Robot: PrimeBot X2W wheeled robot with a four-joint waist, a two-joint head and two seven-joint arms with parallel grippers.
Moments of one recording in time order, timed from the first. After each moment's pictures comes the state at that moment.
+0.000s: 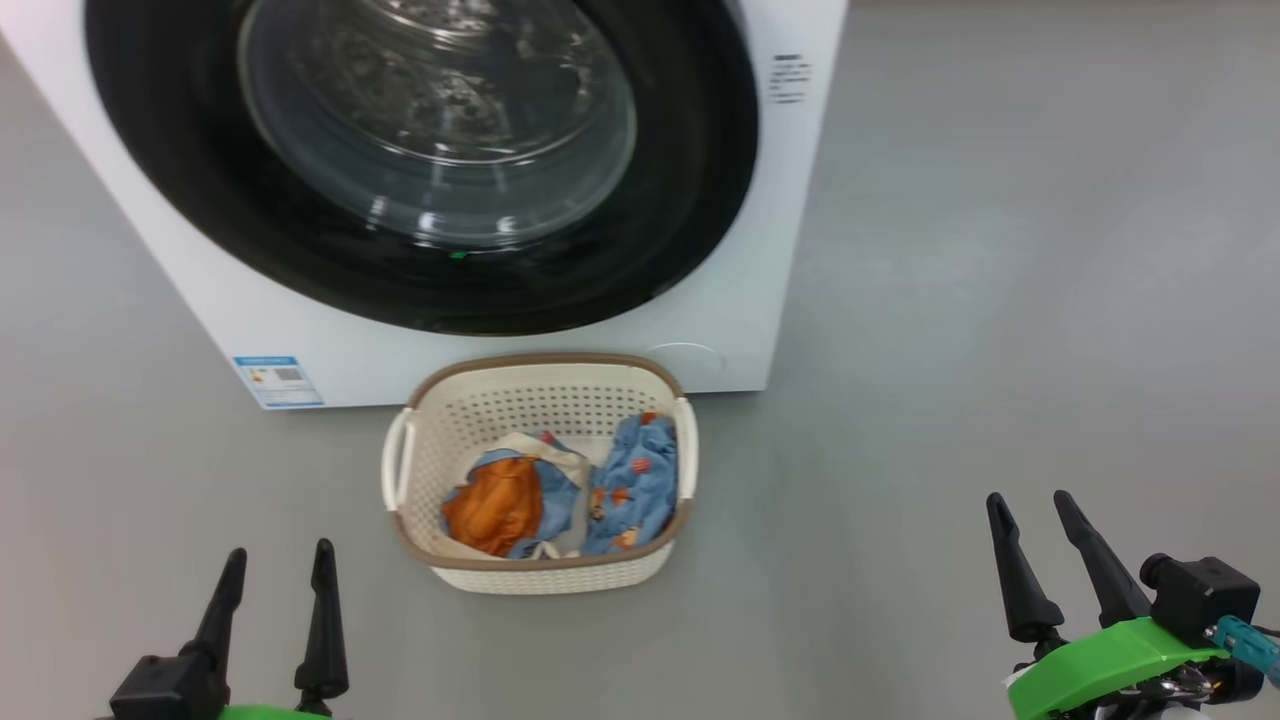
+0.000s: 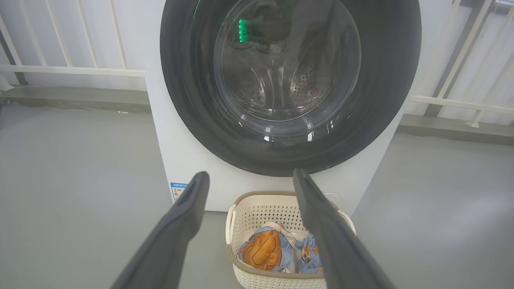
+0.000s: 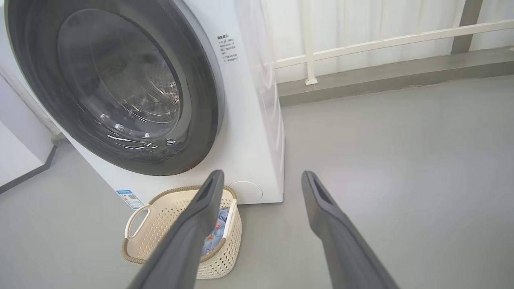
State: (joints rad) left arm -0.07 0.06 0.04 0.30 -0.21 -0.13 -0.25; right arm -0.05 -0.16 0.10 0.32 0.44 0.13 -0.25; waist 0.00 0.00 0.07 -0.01
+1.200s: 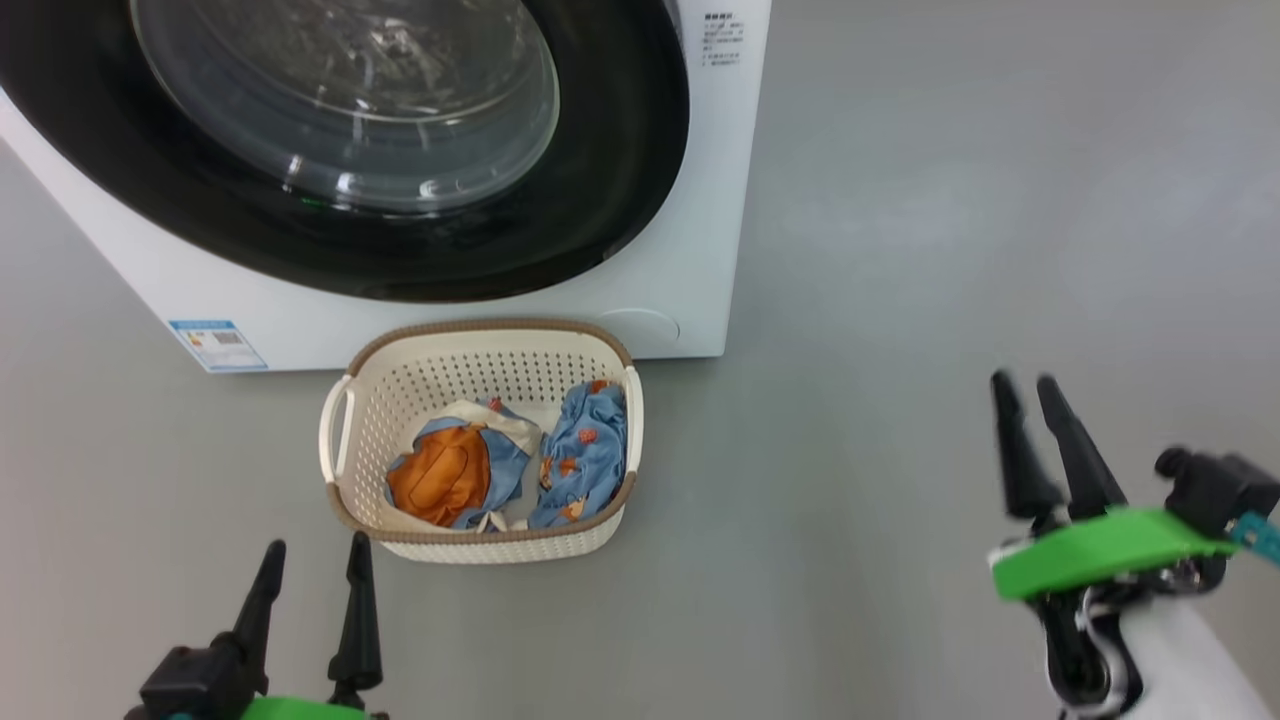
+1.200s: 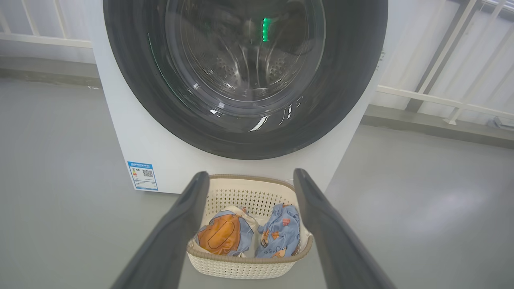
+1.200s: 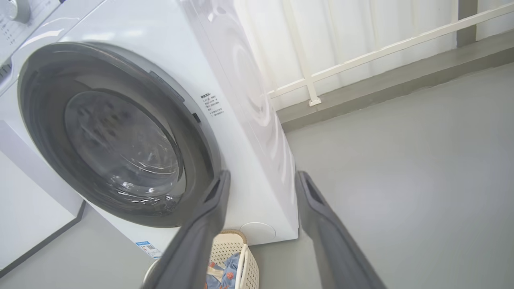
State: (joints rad) left arm -0.07 0.05 -0.01 0.30 -0.26 -0.13 -0.25; right arm -0.21 -0.13 0.10 0.32 0.59 0.13 -0.25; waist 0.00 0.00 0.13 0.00
